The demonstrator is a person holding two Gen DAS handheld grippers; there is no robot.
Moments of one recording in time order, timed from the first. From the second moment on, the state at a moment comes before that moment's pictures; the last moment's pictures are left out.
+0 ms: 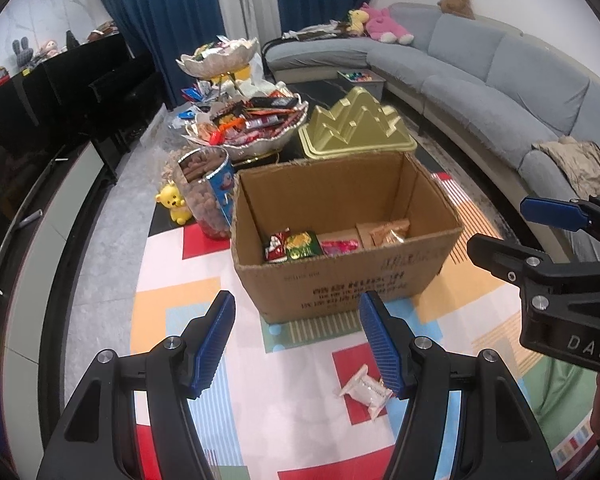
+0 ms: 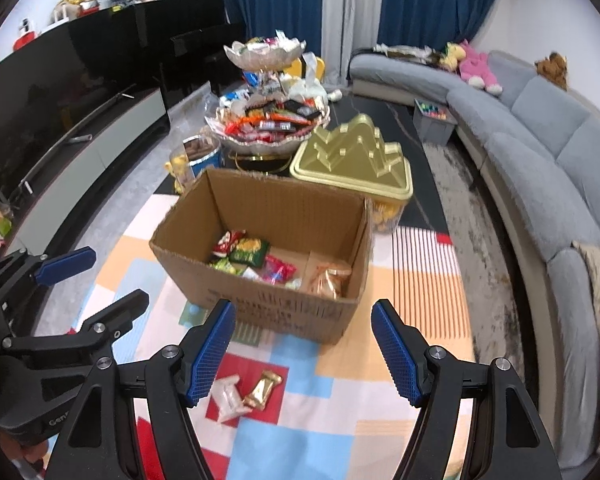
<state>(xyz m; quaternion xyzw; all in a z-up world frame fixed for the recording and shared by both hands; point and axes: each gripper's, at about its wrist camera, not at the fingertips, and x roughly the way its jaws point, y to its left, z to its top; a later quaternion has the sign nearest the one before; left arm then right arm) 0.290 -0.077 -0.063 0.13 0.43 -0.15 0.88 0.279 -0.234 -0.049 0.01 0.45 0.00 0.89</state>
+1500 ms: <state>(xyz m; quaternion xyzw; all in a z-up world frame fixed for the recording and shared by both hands) 0.273 -0.094 -0.197 0.20 0.55 -0.30 0.75 0.276 -0.216 -0.190 0.09 0.62 -0.02 0.78</state>
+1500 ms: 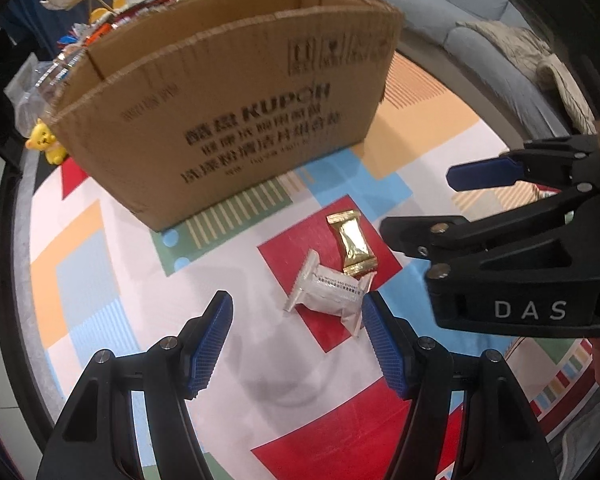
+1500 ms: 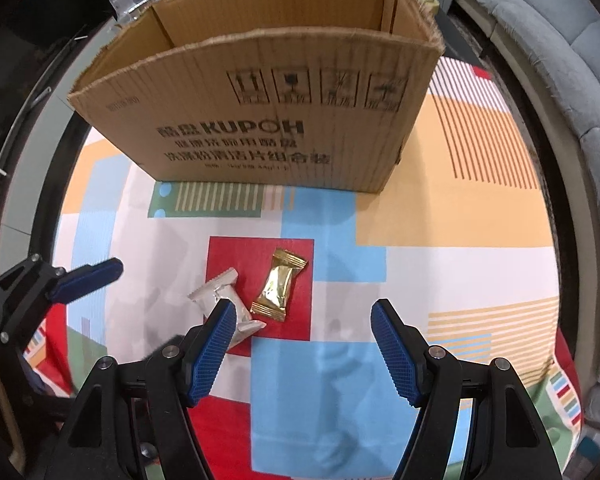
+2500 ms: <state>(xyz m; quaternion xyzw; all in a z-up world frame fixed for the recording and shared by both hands) 0.280 -0.100 -0.261 0.16 0.61 -0.33 0.70 0.305 -0.214 -0.259 0.12 0.67 -0.04 0.73</state>
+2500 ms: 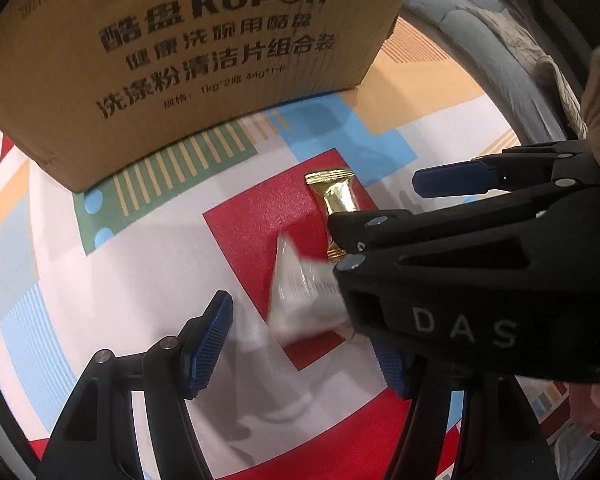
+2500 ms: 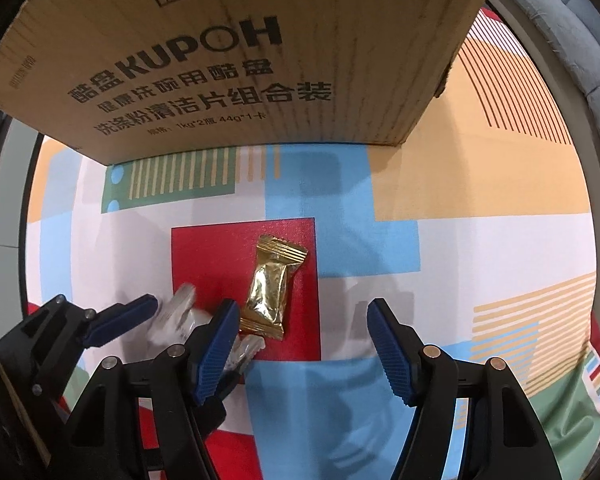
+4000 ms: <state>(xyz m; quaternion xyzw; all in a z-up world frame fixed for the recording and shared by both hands) 0.287 -0.068 -0.251 0.12 0.61 -0.26 0.74 0.309 -0.205 -0.242 0.06 0.63 -0.02 0.77</state>
